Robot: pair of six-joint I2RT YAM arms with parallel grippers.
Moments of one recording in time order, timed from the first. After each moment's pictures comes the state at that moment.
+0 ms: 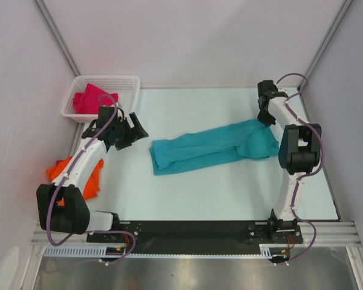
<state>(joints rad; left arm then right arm) -0.11 1.34 1.04 -0.54 0.19 -0.54 0.05 2.05 1.69 -0.76 0.45 0.52</state>
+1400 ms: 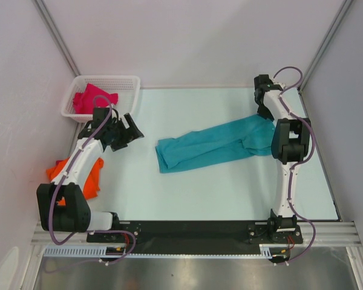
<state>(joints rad) -0.03 1.35 1.03 -0.54 0.22 -0.51 0.05 2.30 2.02 -0.88 0.58 0.49</state>
